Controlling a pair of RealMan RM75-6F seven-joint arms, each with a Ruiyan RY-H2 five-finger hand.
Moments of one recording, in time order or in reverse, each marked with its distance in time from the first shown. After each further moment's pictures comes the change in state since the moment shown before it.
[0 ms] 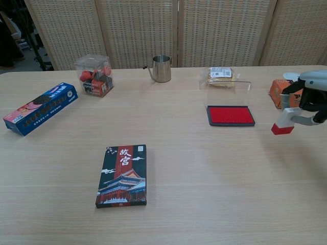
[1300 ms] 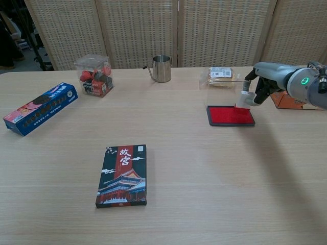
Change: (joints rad) left arm -0.028 0.003 -0.013 0.012 -0.063 -0.076 -0.018; right arm 0.225 -0.343 0.239 0.204 0.683 -0.056 -0.493
